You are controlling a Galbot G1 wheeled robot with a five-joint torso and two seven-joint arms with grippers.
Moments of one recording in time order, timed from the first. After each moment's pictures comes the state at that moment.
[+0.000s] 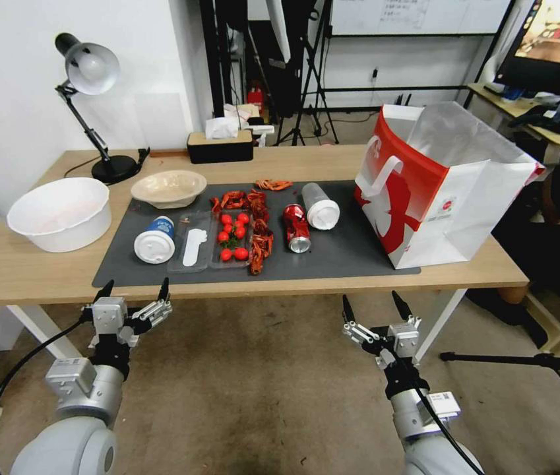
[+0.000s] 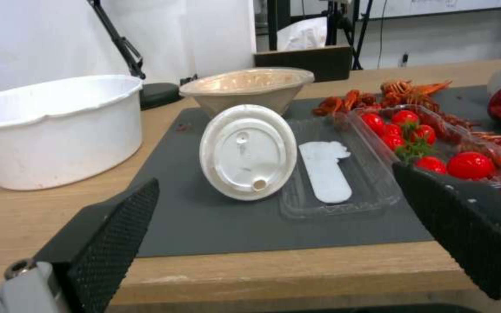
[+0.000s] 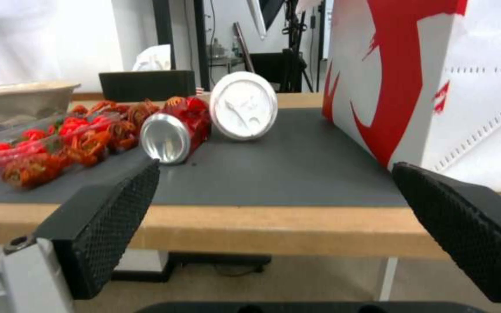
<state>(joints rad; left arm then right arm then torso) 1.68 -1.47 -0.73 -2.28 -0.19 0.20 0.04 -1.63 1.15 0.25 2.09 0.20 0.22 0.29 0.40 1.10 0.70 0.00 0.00</state>
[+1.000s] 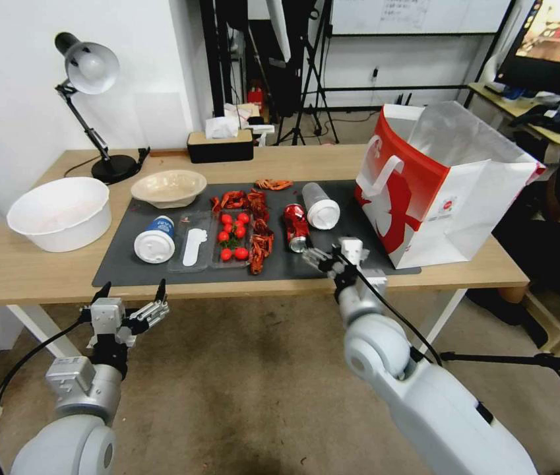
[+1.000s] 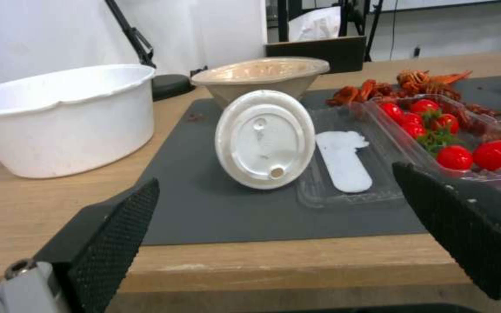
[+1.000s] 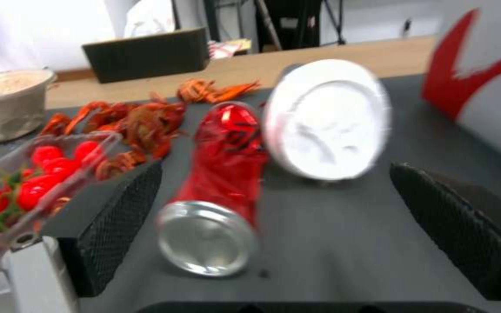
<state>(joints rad) 1.66 -1.48 -0.75 -2.26 -0.18 0.20 0.04 -0.87 1.15 -0.13 1.87 0.66 -0.23 0.60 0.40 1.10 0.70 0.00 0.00</state>
